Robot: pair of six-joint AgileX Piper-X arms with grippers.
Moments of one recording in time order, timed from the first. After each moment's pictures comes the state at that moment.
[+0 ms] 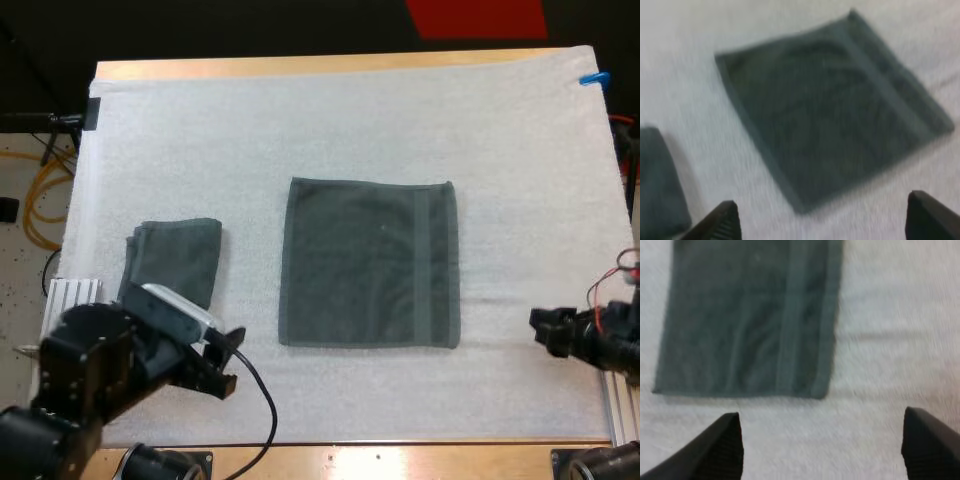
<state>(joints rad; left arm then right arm) -0.33 0.58 -0.99 1.27 0.24 -1.74 0.28 0.66 -0.94 1.31 -0.15 -1.47</state>
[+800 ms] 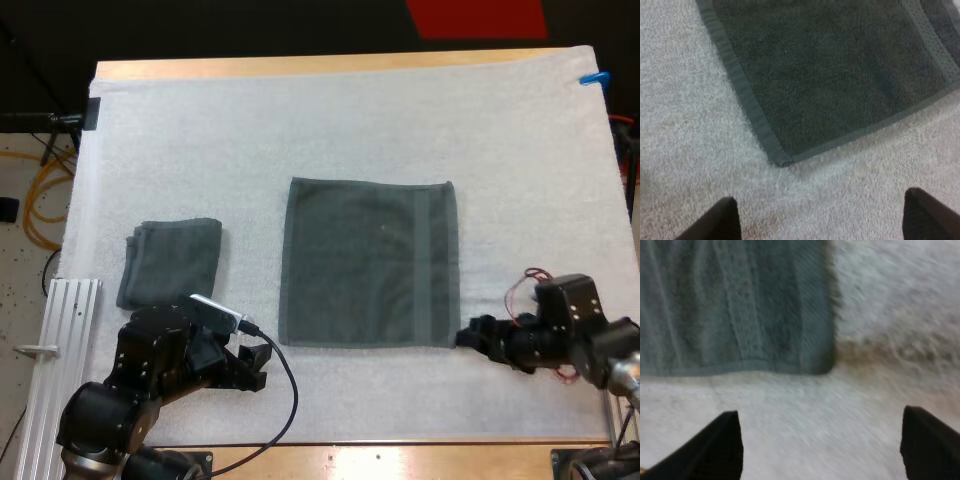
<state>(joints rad) -0.33 0.57 -0.57 1.00 0.31 -1.88 0.28 1.05 -0.43 0.65 -0.50 -1.24</state>
